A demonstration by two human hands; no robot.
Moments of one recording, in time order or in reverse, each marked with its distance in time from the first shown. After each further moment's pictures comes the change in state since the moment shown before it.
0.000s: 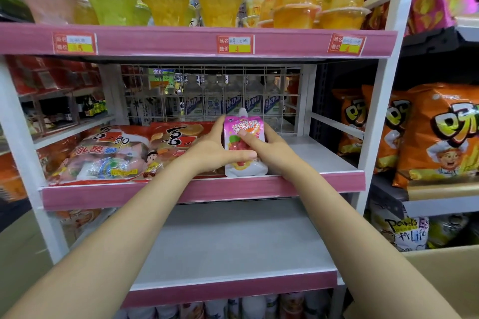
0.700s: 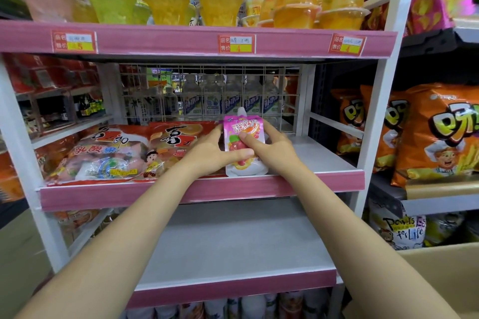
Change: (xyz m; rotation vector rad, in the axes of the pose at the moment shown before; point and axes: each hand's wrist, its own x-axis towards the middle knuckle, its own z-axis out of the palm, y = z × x) left_hand -0.003 -0.011 0.005 -0.060 0.070 0.060; right_hand 0.000 0.005 0.005 -0.230 0.187 -0.041
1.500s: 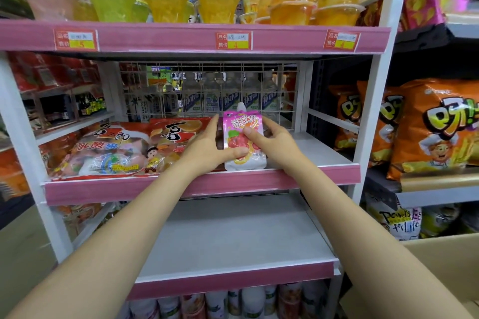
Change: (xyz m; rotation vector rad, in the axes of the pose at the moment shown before) left_hand -0.011 0.000 -0.002 0.112 0.029 -0.008; right_hand -0.008 -0.004 -0.014 0.038 -0.048 -0.020
